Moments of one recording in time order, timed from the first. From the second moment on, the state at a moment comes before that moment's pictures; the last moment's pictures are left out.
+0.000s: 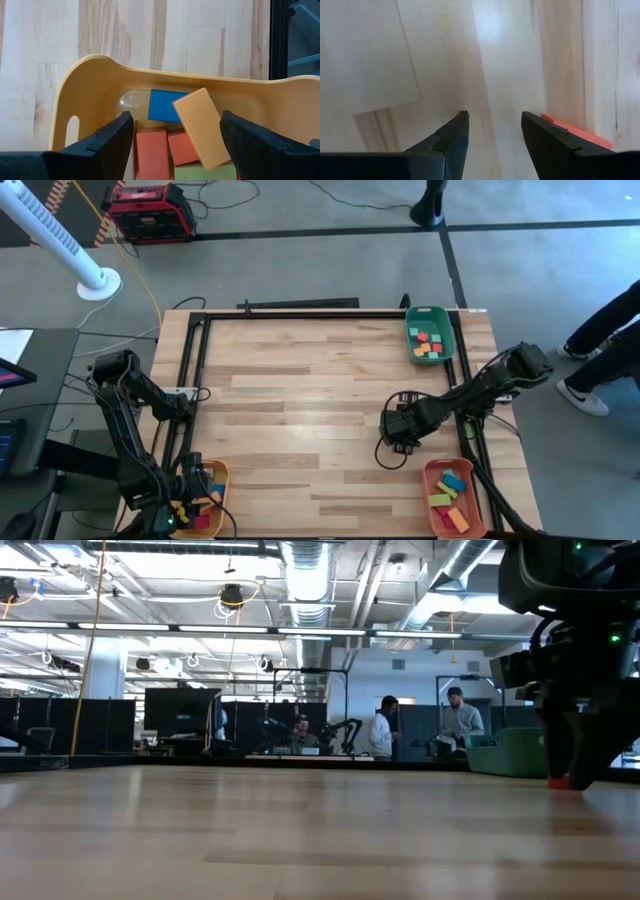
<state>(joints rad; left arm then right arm) -1.27 1.47 1.03 -0.92 -0.39 -1.28 0.36 1.51 0.75 -0.74 0.24 0.52</state>
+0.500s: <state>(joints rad) -1.27 1.47 1.03 -0.92 -0.39 -1.28 0.37 1.51 0.75 -0.80 0.23 0.55</state>
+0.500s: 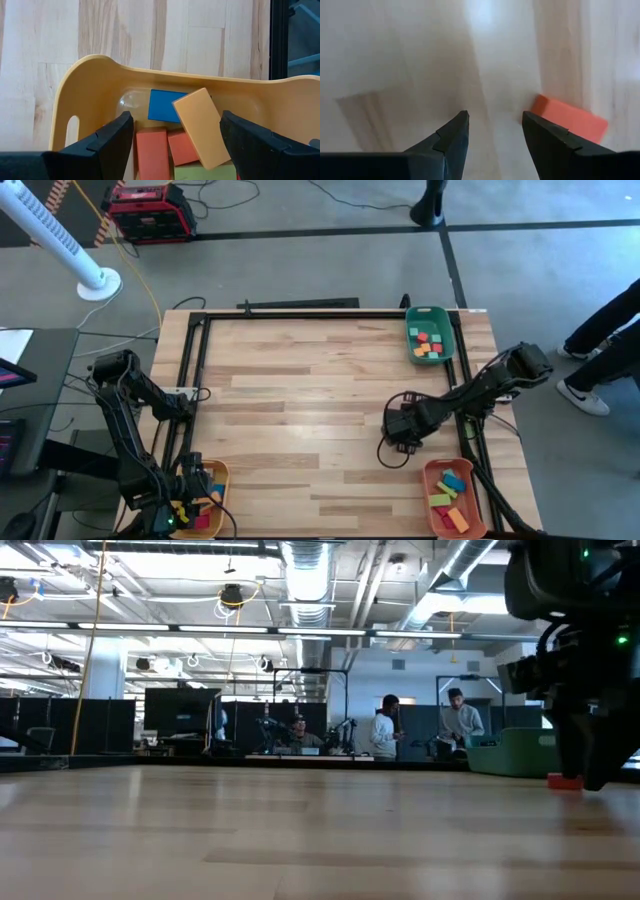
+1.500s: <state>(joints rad) -1.27 1.47 1.03 -0.92 -0.39 -1.28 0.37 1.50 0.75 -0.91 0.26 0.71</state>
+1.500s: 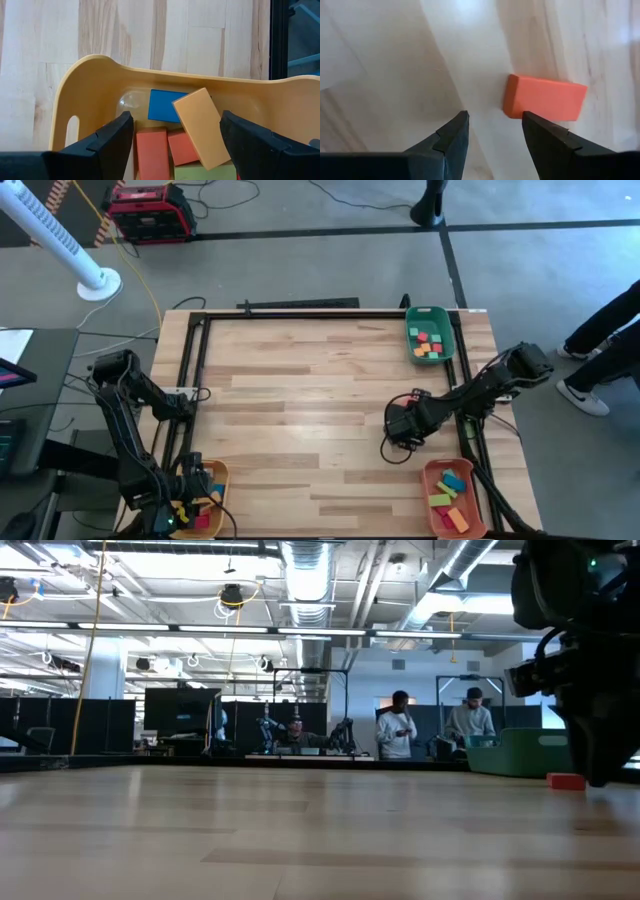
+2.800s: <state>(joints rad) -1.27 1.47 1.03 -0.92 -0.39 -1.28 0.32 1.50 0.75 -0.72 0.29 0.70</state>
